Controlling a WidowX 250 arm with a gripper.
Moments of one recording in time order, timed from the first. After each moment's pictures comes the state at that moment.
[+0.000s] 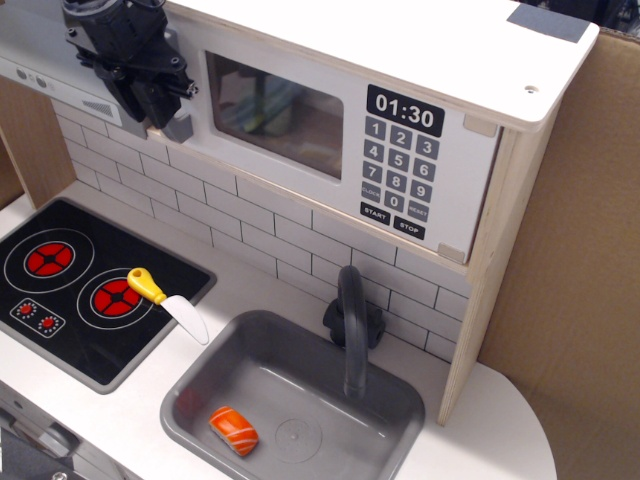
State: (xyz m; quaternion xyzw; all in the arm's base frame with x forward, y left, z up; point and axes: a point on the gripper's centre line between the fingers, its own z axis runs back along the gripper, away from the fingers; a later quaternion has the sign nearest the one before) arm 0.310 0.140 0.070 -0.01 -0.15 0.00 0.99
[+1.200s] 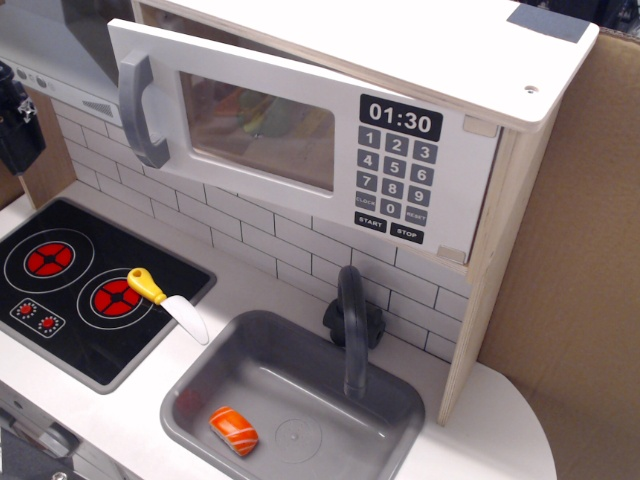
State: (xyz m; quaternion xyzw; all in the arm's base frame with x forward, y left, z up) arm 0.198 0.166 0.108 -0.02 -0.08 0.08 0.99
